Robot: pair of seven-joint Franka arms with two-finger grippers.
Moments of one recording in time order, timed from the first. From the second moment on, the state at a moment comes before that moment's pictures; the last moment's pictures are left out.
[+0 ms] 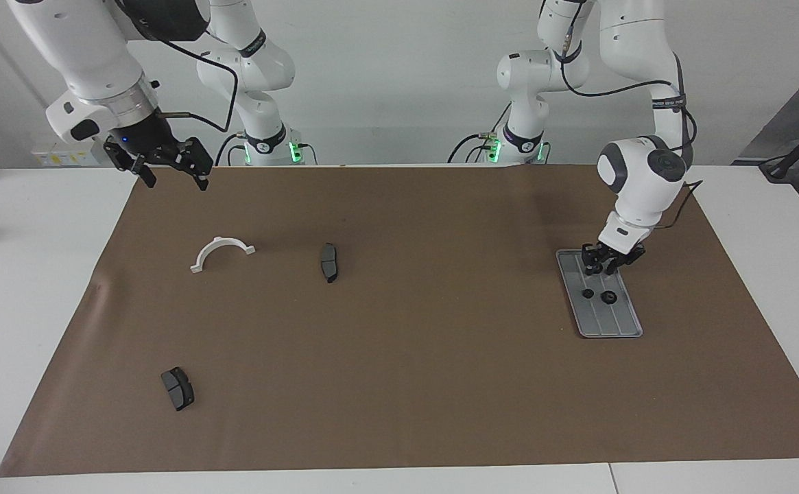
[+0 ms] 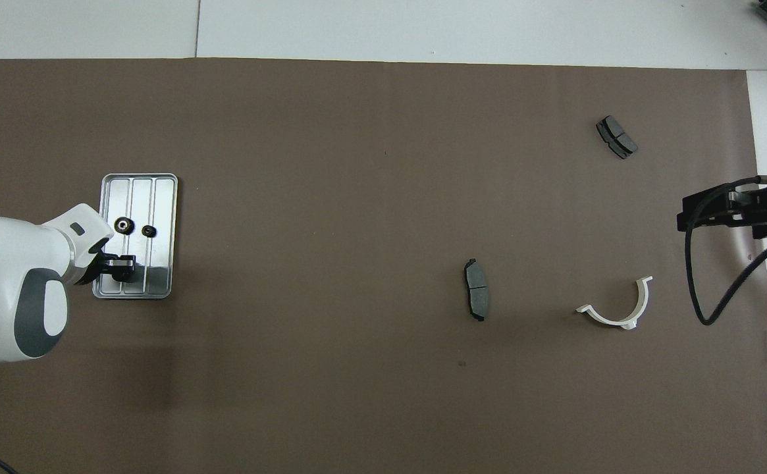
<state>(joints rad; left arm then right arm) -0.02 0.10 0.08 -2.32 0.02 2.46 0.11 0.02 -0.01 -0.02 -1.58 0.02 1.52 0.11</state>
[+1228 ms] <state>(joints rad) -0.47 0.25 0.05 -1.93 0.02 2.38 -0.35 0.02 -0.01 -0.02 -1.58 0.02 1.52 0.11</state>
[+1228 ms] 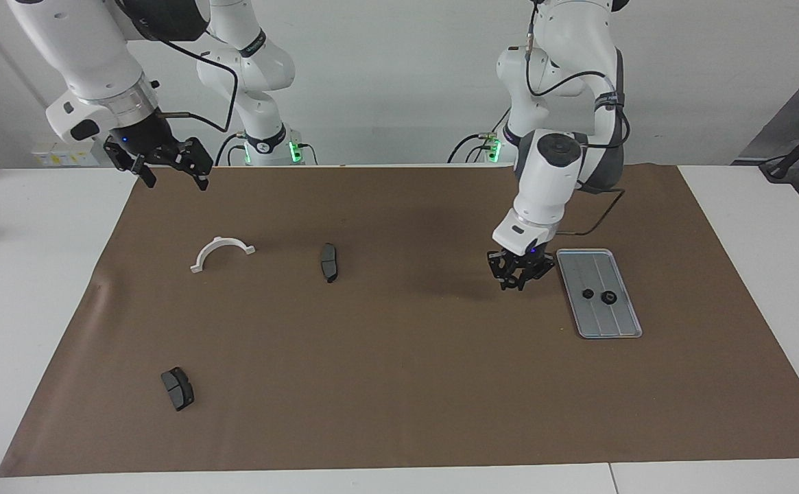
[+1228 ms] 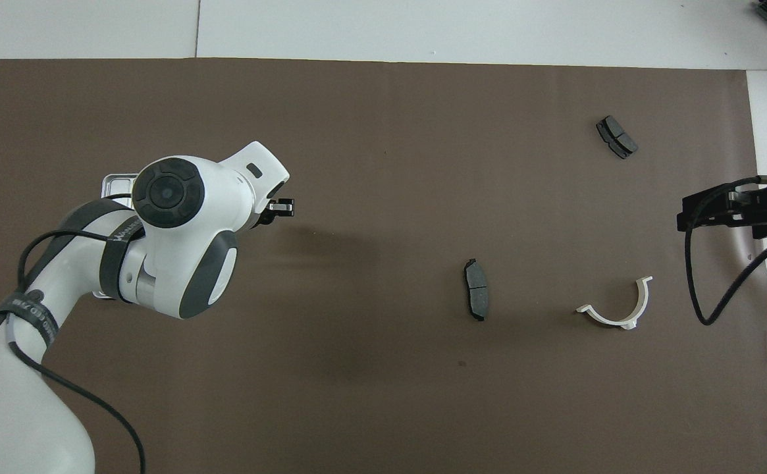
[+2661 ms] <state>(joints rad) -0.63 0.51 0.03 -1.69 -0.16 2.59 -0.51 0.19 0.23 -0.02 -1.74 0.02 2.13 0.23</state>
